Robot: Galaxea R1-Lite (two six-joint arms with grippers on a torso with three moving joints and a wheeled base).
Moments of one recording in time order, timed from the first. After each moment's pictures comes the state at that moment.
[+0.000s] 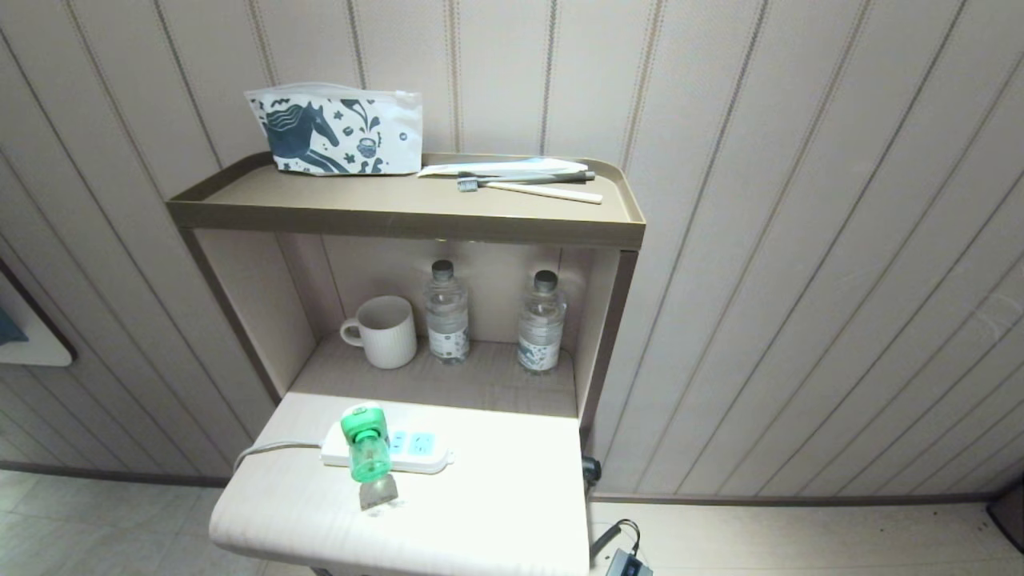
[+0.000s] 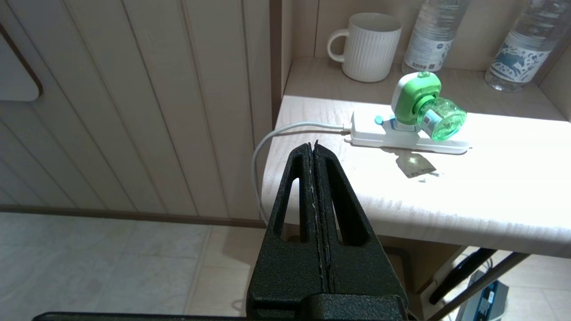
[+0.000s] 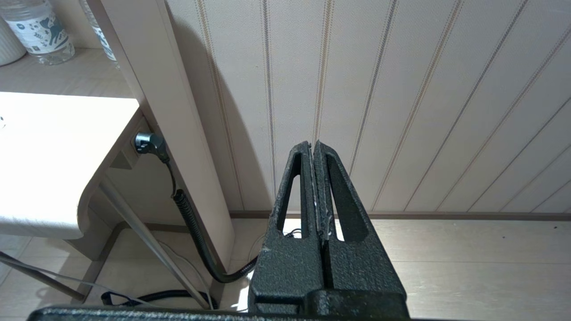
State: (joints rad) left arm 0.00 0.00 0.00 0.00 -0.01 -0.01; right arm 0.00 0.01 0.00 0.01 -0.02 0.05
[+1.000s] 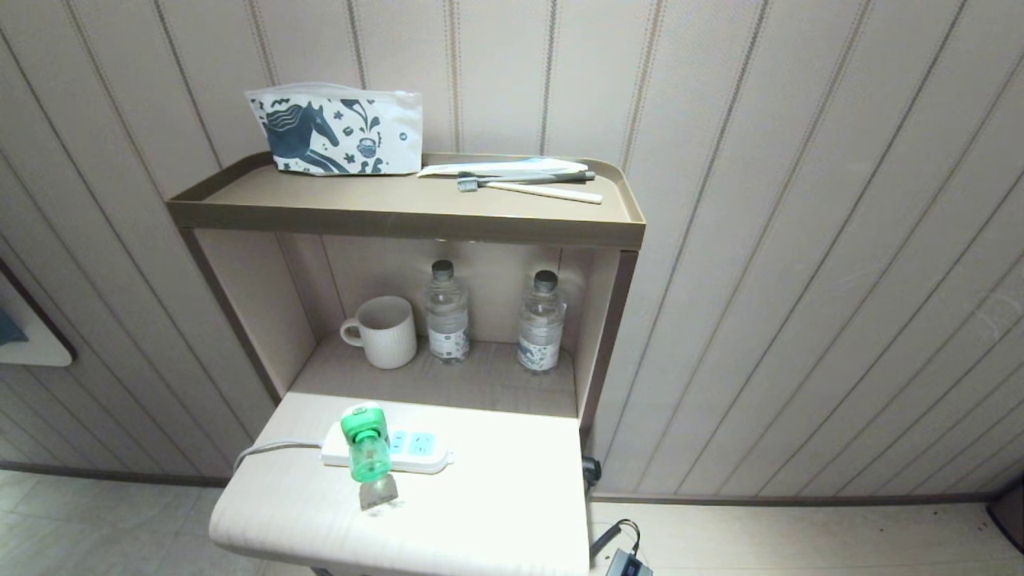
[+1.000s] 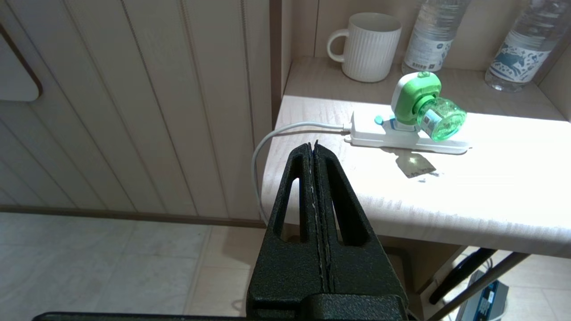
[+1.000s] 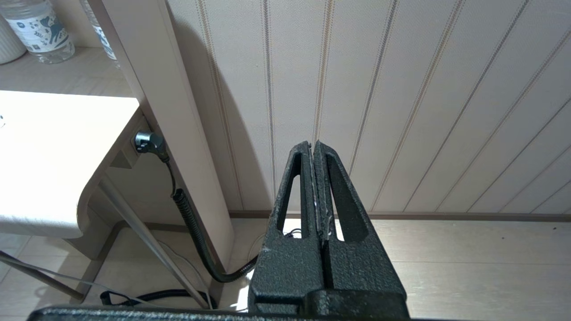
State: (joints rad) left arm 0.00 0.00 0.00 0.00 -0.01 -0.01; right arm 0.00 0.01 0.00 0.01 -0.02 0.05
